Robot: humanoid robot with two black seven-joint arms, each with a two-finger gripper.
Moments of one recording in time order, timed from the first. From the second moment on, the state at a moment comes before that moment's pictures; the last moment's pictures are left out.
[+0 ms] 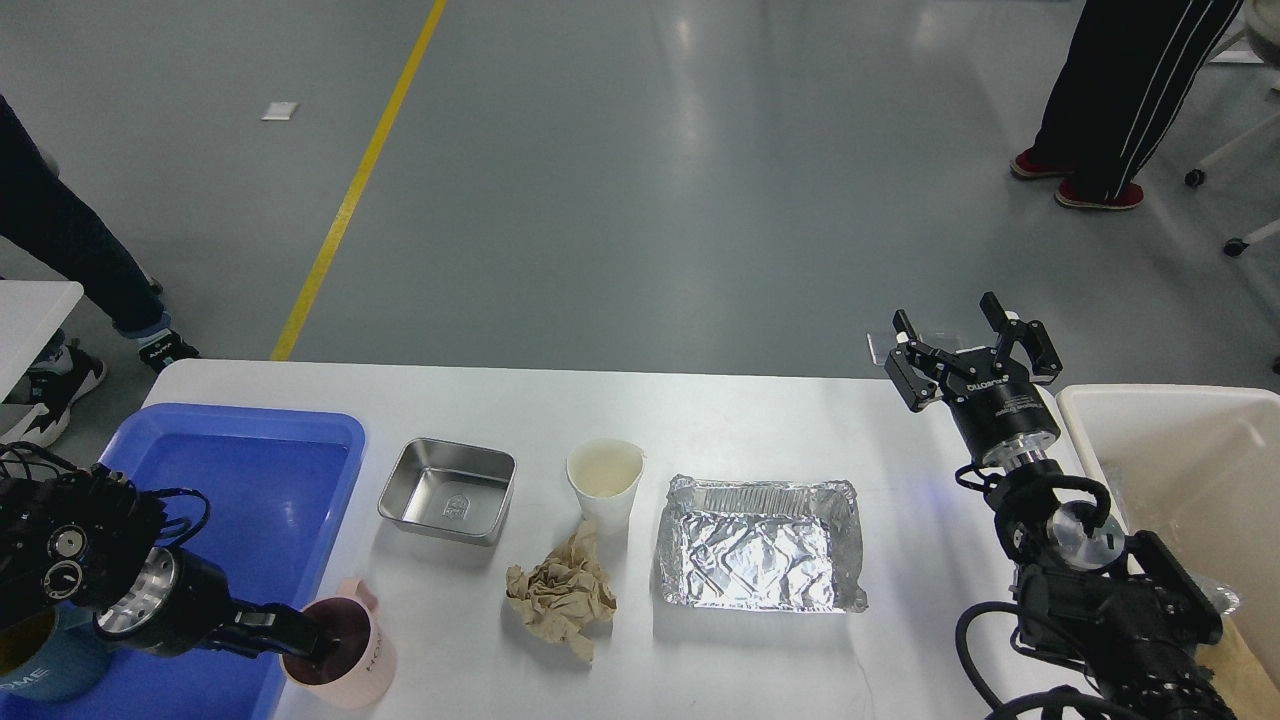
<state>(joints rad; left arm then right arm) -0.73 0.86 -0.15 -1.30 1.32 -0.78 -0.01 0.49 -0.01 1.80 0.59 0.18 0.60 -0.40</state>
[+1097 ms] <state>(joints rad) -0.74 0.89 -0.15 -1.30 1.39 -0.80 -0.09 0.49 -0.01 1.80 0.59 0.18 0.60 -0.40</state>
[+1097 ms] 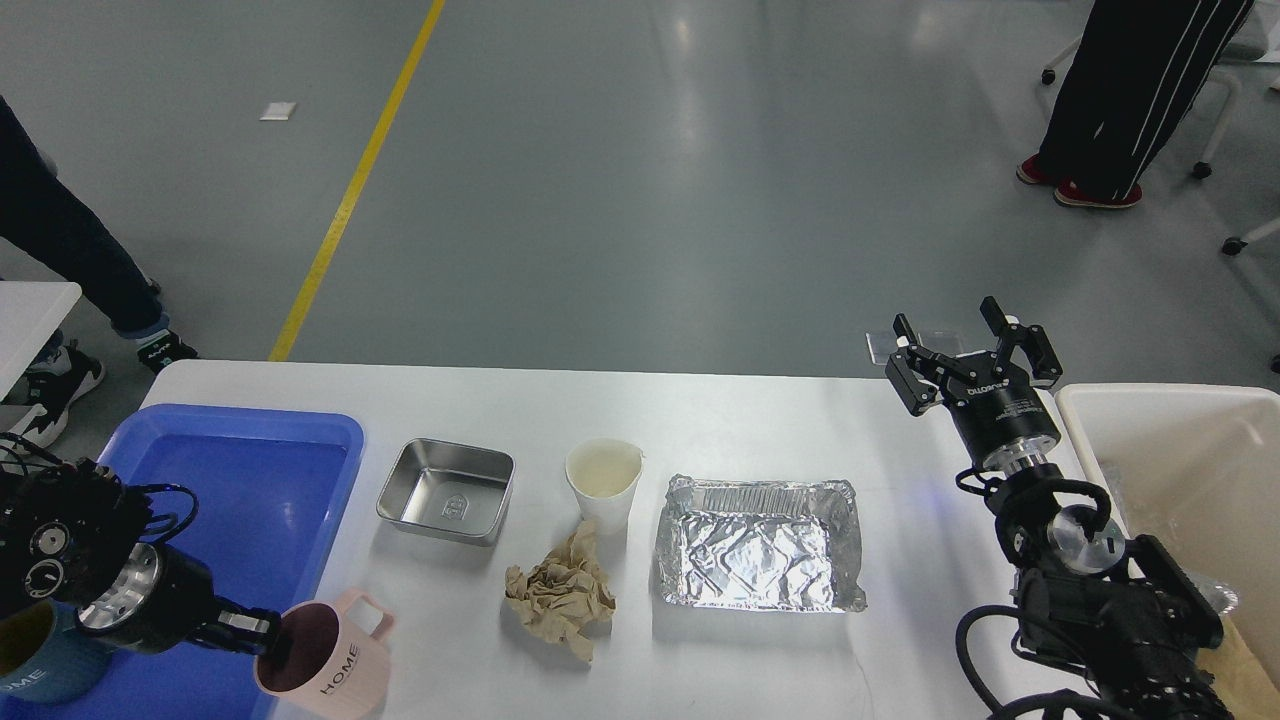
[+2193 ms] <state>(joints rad) -0.81 1.24 -0.39 -1.26 1.14 -0.94 -0.34 0.50 -0.05 1.80 0.60 0.18 0.60 -0.40</state>
